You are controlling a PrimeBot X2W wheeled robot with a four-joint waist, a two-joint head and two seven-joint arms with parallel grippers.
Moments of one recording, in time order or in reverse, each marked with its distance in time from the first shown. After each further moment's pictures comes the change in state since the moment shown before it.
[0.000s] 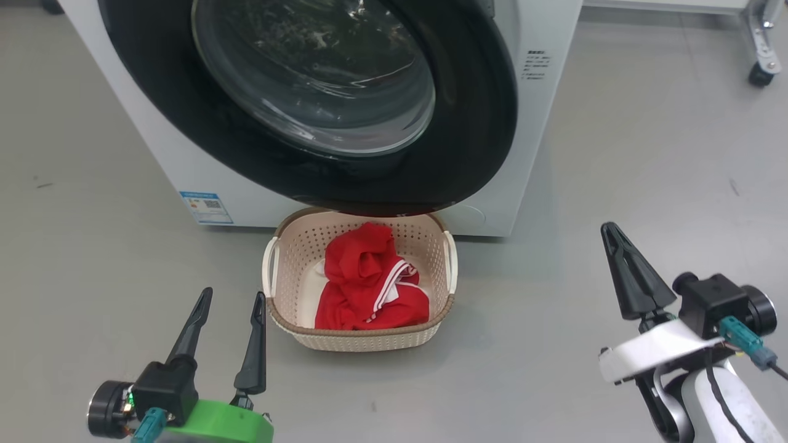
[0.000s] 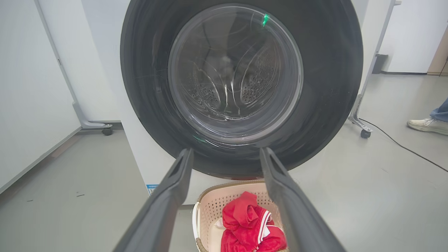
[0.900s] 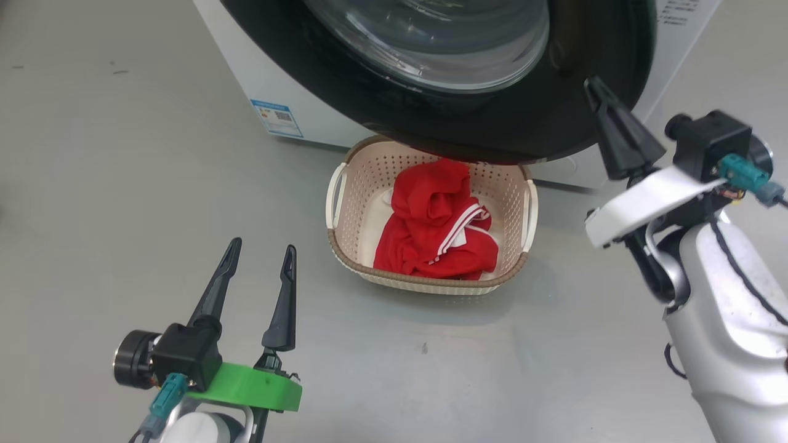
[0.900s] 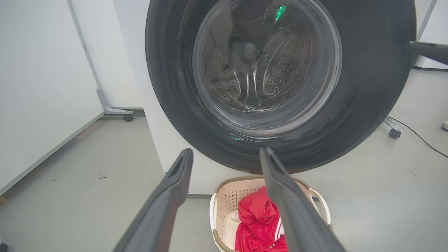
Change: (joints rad) left arm -0.108 -0.046 -0.043 -0.023 0.013 -0.011 -0.010; right arm -0.425 0.001 0.059 0.151 0.056 0.065 0.122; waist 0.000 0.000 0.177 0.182
